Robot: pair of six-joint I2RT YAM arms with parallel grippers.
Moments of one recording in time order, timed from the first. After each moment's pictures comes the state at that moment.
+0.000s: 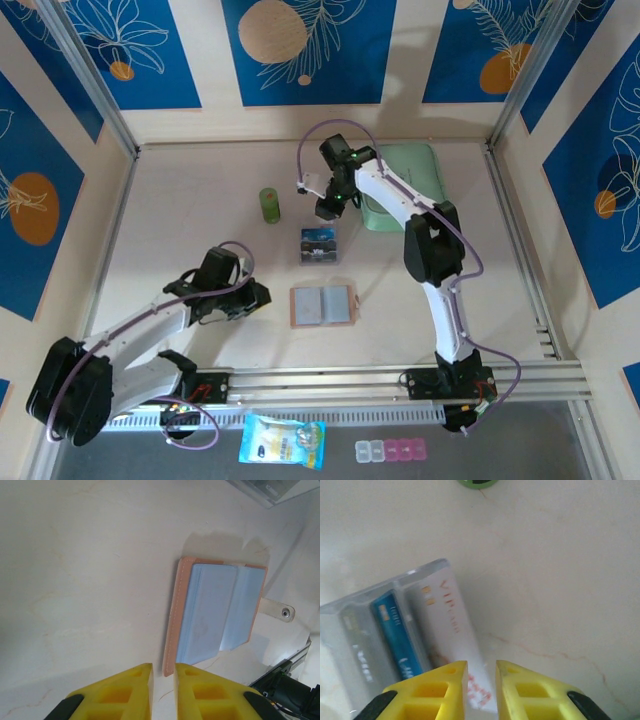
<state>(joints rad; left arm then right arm) -0.49 1.09 0.47 -0.35 0.45 -0.89 0.52 2.20 1.98 -1.02 -0.25 -0.67</state>
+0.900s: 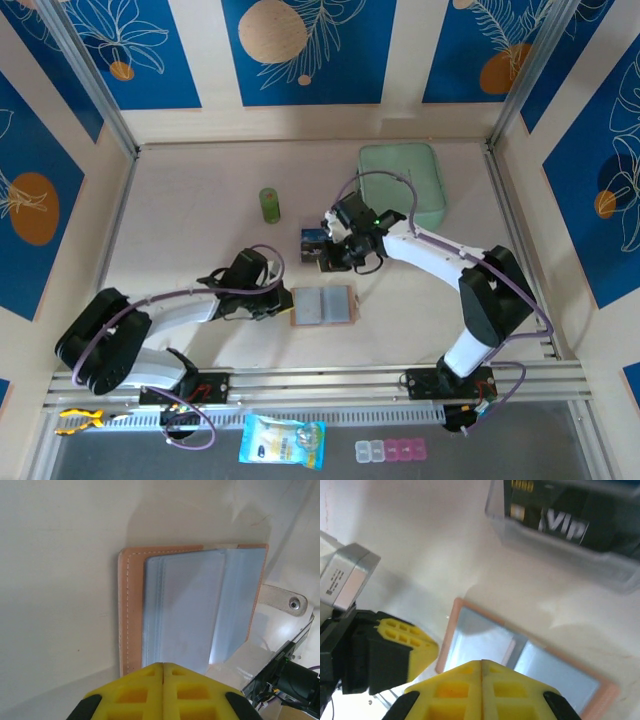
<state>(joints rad) -0.66 1.37 0.49 -0.06 0.47 -0.95 0.67 1.63 1.13 -0.64 -0.42 0.48</state>
